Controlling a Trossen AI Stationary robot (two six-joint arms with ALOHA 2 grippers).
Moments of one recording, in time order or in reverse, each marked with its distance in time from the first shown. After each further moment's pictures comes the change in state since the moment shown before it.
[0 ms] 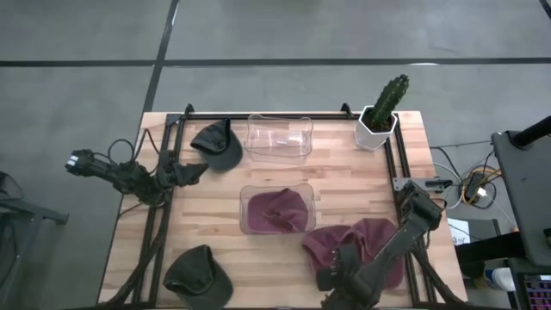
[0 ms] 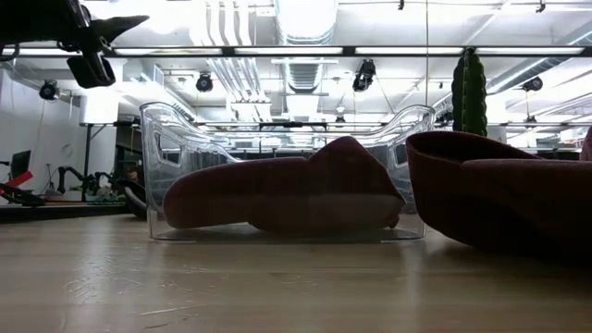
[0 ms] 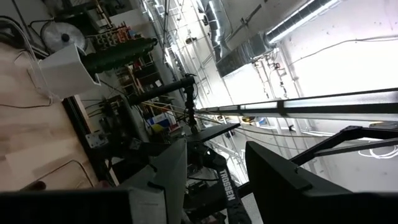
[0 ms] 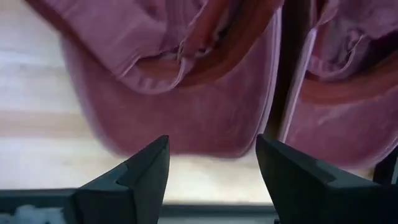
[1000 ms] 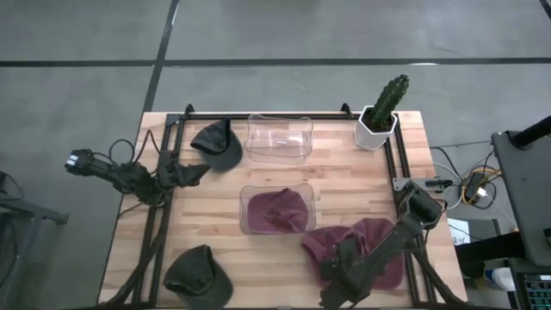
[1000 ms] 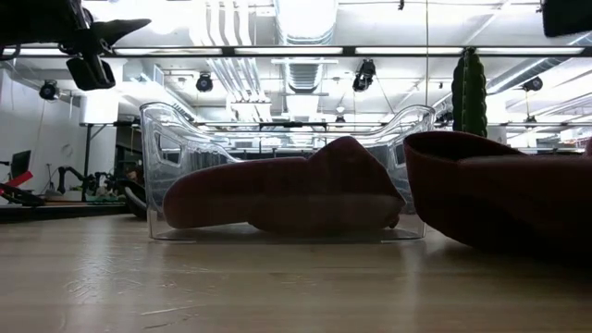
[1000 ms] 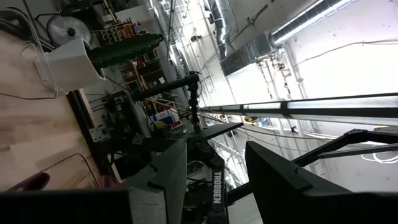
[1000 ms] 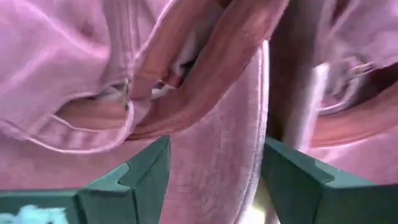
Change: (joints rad) left arm 0.000 0.015 0.000 -0.011 -0.004 -0.043; right arm -0.025 -0.017 -0.275 0.166 -0.026 -0.016
